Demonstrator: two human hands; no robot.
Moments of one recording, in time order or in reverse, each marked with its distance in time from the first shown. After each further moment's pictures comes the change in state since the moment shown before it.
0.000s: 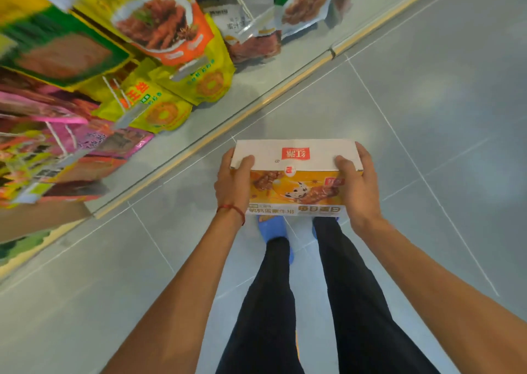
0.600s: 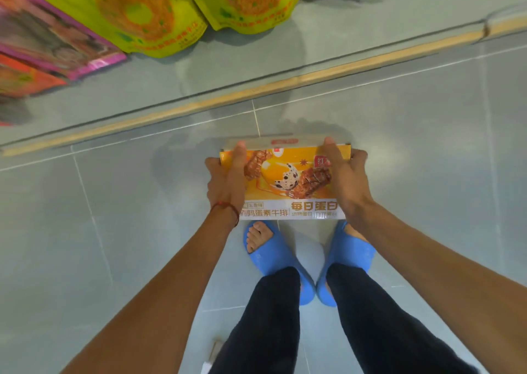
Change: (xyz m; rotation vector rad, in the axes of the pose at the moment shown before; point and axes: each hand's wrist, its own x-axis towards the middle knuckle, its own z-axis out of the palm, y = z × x) left_hand 0.248 -0.211 0.060 -0.162 0.304 -0.357; right_hand 0.237 0.157 0.185 -0.362 -0.332 0.129
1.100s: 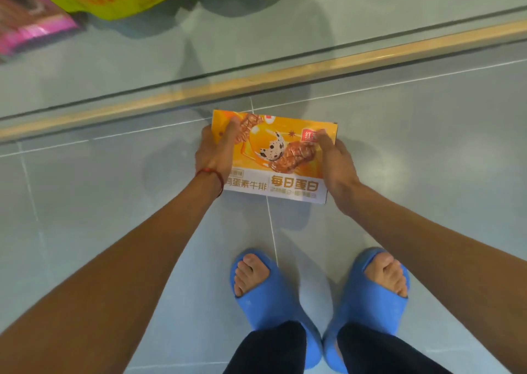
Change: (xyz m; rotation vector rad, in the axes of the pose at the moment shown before) left_hand 0.155 -0.011 0.058 0.146 -0.013 0.117; right_hand 0.153 0.043 0.066 -0.044 -0.066 0.034
